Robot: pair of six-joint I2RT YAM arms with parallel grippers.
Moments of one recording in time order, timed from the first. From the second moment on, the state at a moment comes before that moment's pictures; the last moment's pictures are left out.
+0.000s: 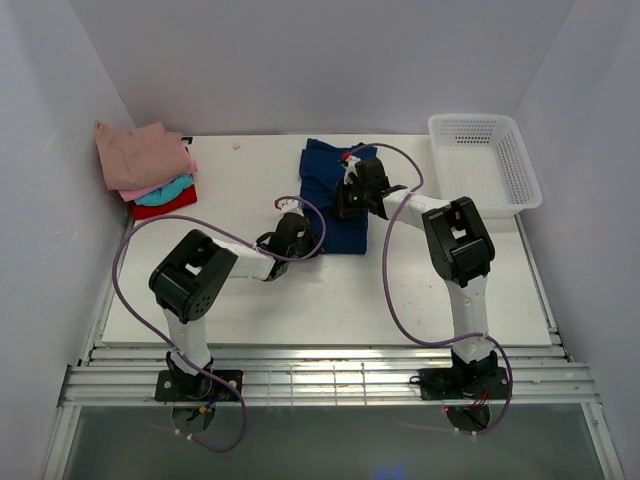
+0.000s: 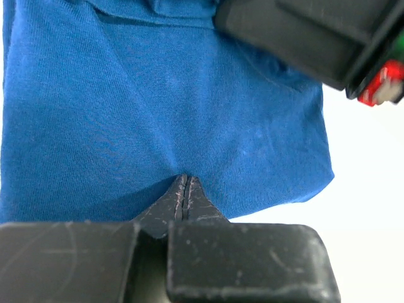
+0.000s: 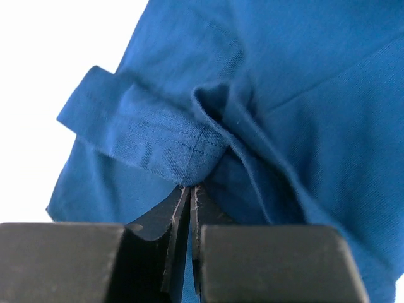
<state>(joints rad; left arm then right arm) -0.64 1.88 0.86 0.44 -0.06 -0.79 0.47 2.17 1.49 -0.03 -0.36 0.27</state>
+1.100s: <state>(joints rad) -0.82 1.61 0.53 0.46 -0.13 -0.93 0.55 1.74 1.22 0.04 -0.36 0.28</state>
